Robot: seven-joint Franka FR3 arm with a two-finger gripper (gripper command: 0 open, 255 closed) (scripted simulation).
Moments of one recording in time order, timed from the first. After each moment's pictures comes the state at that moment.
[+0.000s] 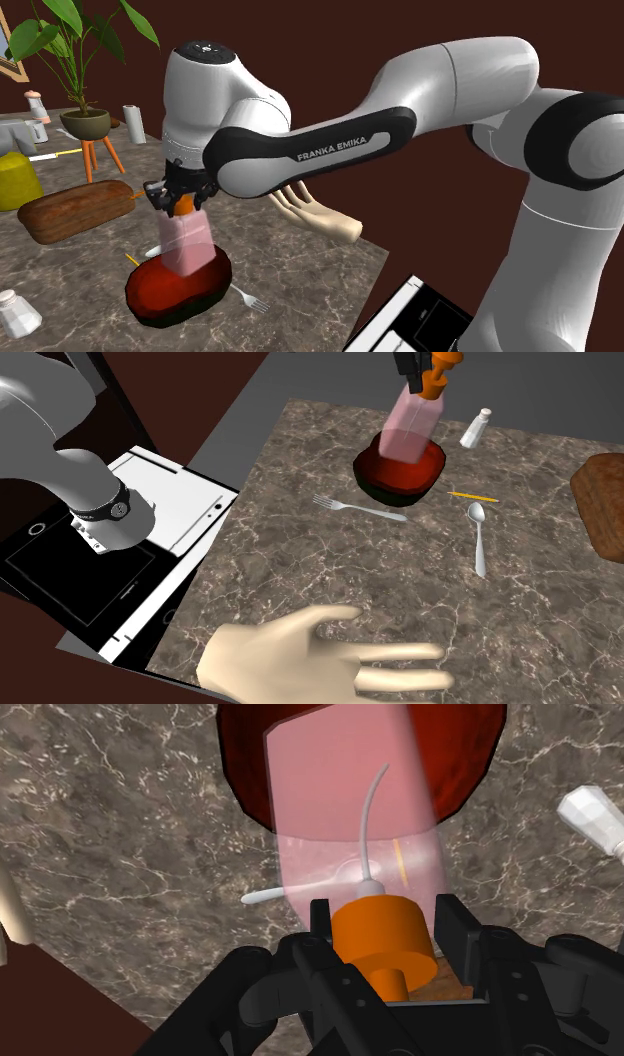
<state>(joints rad) 0.16 0.20 0.56 -1.74 -0.42 2.21 0.93</state>
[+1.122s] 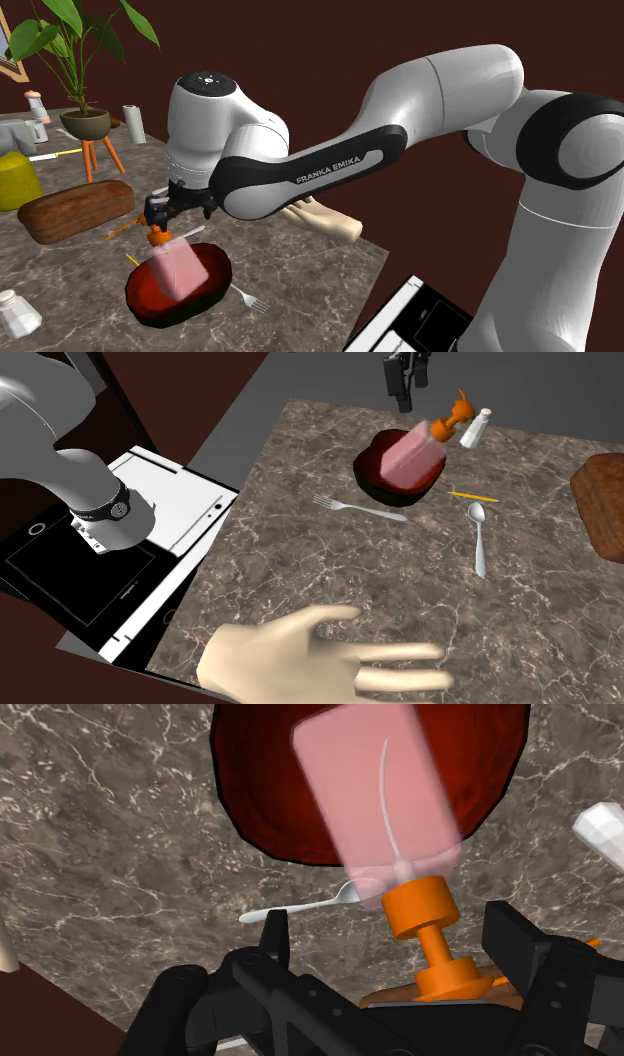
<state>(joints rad) 0.16 0.22 0.55 -1.80 -0.46 2.29 0.97</state>
